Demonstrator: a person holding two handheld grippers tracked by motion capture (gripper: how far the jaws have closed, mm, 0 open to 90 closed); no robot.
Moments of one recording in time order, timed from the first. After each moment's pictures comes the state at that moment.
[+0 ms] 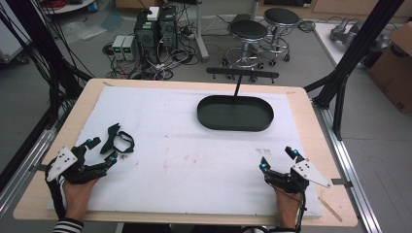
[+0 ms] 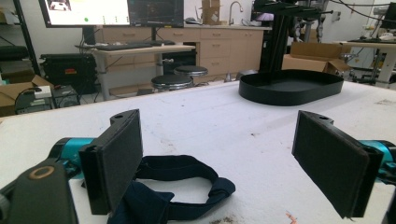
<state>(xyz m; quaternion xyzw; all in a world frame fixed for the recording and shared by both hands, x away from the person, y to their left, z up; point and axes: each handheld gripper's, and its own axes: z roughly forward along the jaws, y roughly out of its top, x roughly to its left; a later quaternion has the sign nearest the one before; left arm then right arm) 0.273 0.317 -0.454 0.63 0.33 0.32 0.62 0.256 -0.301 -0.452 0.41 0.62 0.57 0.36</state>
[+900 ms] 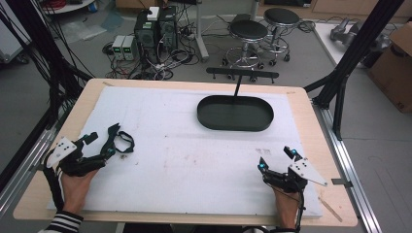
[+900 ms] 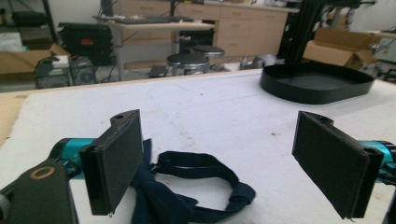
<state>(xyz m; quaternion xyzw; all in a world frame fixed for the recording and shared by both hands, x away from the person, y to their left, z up) 0.289 0.319 -0.431 0.64 0.40 0.31 0.58 0.258 -0.297 -0.451 0.41 0.63 0.55 0.37</state>
